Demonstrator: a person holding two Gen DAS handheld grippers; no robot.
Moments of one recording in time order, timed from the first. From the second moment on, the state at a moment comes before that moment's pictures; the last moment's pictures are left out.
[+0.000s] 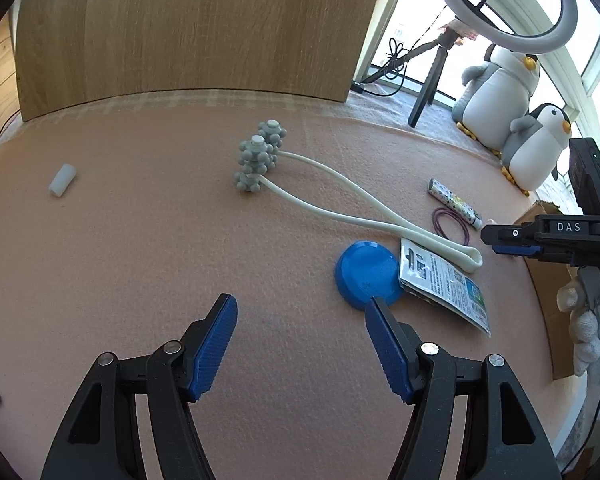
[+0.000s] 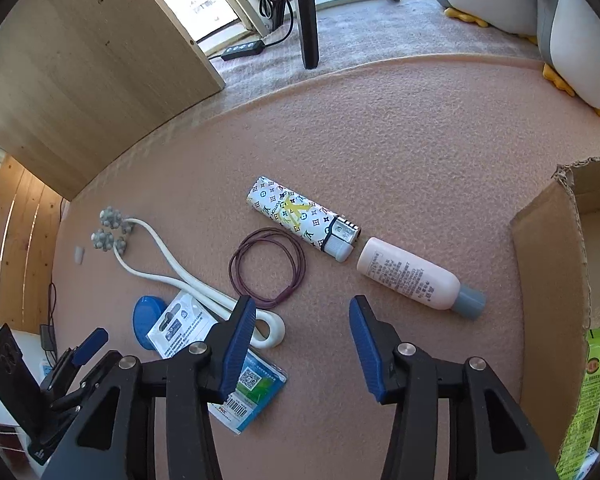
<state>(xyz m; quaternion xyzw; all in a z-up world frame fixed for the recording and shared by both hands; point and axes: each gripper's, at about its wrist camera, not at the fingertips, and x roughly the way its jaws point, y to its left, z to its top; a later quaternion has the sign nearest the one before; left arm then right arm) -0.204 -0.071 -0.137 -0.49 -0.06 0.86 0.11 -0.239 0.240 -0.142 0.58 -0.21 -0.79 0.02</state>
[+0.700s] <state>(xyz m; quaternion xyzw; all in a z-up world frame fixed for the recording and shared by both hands) -0.291 -0.257 -0.125 -0.45 -0.08 0.89 -0.04 -0.277 0.175 -0.153 0.60 0.04 -0.80 0.00</state>
